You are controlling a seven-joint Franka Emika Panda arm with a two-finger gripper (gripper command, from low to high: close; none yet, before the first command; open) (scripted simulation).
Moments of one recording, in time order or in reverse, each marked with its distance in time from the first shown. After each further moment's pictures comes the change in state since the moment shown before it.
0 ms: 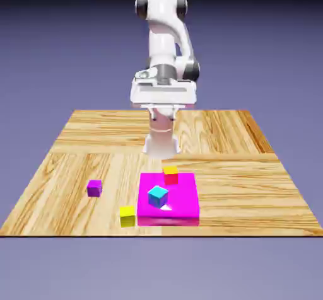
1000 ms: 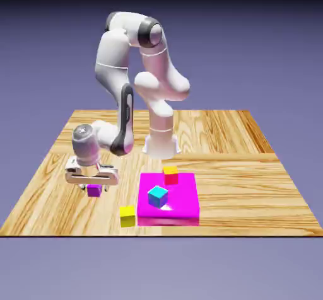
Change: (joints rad) arm -0.442 0.878 -0.180 0.261 -0.090 -0.303 -0.403
